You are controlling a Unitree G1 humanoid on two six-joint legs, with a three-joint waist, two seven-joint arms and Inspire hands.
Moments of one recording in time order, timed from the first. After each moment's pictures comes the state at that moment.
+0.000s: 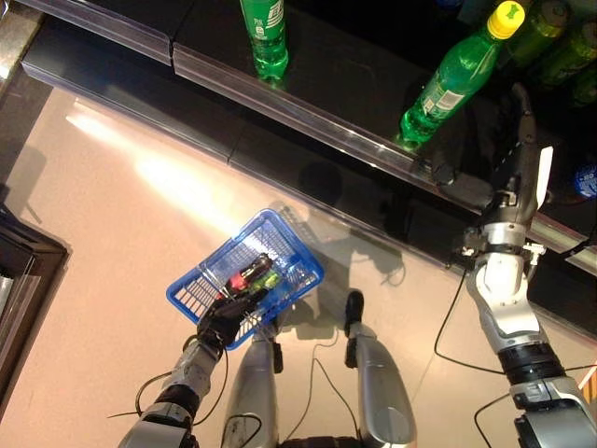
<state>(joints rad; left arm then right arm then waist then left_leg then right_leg) -0.32 0.28 -0.11 1.02 -0.97 -0.06 -0.20 -0.45 -0.58 0.10 0.27 0.27 -0.43 -0.42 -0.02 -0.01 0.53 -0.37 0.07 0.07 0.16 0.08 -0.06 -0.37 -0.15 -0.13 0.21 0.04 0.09</state>
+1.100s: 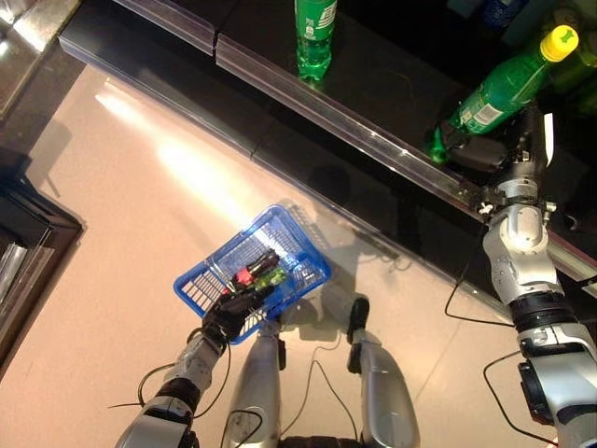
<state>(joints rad) -0.35 0.29 -0.15 1.00 -0.98 -0.03 -0.20 -0.70 -0.63 0.13 0.57 0.54 -0.31 -0.19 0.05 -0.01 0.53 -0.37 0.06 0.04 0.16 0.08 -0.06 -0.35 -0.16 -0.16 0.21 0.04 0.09</state>
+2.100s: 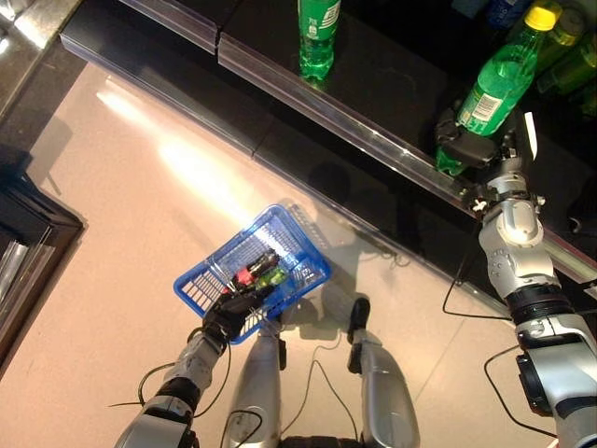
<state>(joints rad) -0.35 0.29 -0.15 1.00 -0.98 -0.03 -0.21 -0.75 -0.63 0.17 0.61 0.56 -0.29 -0.12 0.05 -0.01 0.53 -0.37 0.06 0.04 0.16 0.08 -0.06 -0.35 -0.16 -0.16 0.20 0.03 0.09</state>
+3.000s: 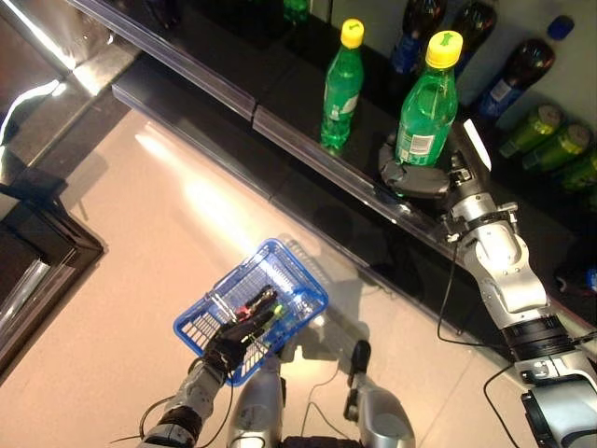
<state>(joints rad) -0.19 0.24 -0.08 0.97 -0.95 0.00 -0.20 -0.54 -0.63 0.17 0.16 0.38 -0.19 0.02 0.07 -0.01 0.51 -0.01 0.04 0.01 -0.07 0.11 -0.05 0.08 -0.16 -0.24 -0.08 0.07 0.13</state>
